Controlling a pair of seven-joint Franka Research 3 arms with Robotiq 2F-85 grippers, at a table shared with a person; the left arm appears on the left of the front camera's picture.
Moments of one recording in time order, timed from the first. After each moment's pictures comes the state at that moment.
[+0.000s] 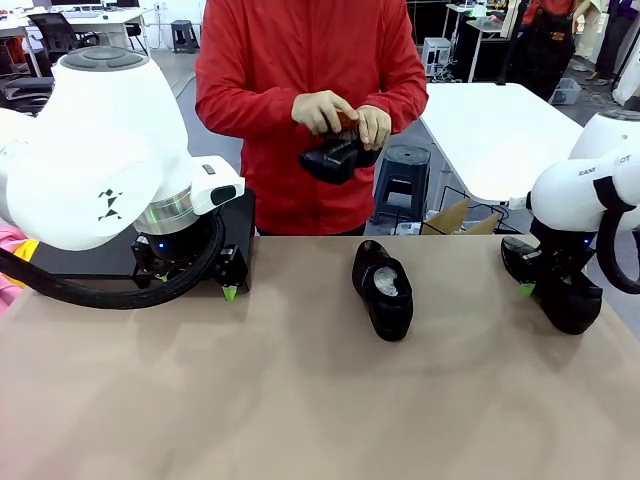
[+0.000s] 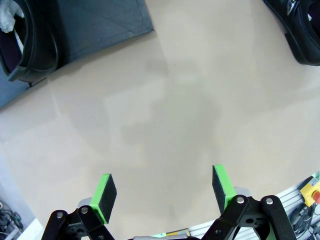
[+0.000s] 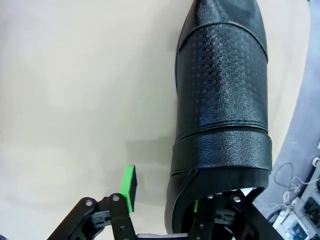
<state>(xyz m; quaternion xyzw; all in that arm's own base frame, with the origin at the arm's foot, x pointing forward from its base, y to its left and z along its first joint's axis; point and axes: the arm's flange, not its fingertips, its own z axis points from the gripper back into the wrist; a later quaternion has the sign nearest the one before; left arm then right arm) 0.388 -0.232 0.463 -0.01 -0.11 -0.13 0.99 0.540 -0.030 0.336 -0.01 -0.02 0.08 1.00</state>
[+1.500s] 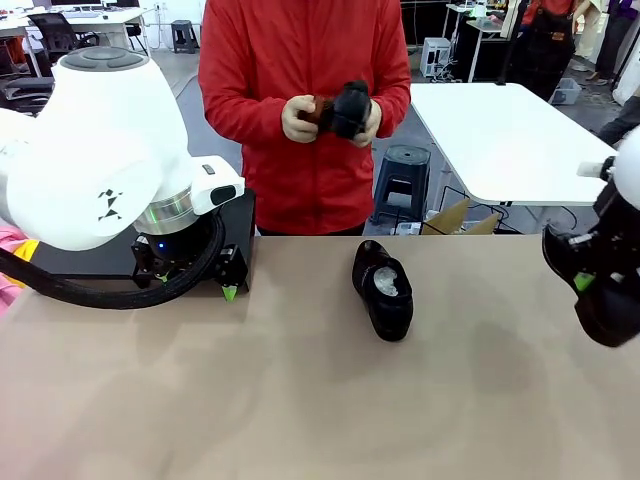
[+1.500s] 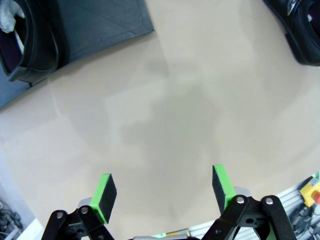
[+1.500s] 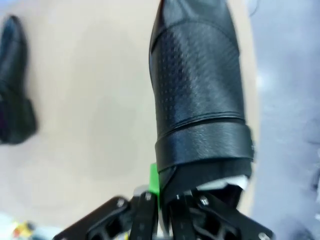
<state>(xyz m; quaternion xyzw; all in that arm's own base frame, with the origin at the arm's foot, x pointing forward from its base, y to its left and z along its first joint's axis) 0.388 -0.232 0.462 -0.01 -0.11 -0.13 0.99 0.408 -0.012 0.451 0.01 -0.07 -0.07 0.99</state>
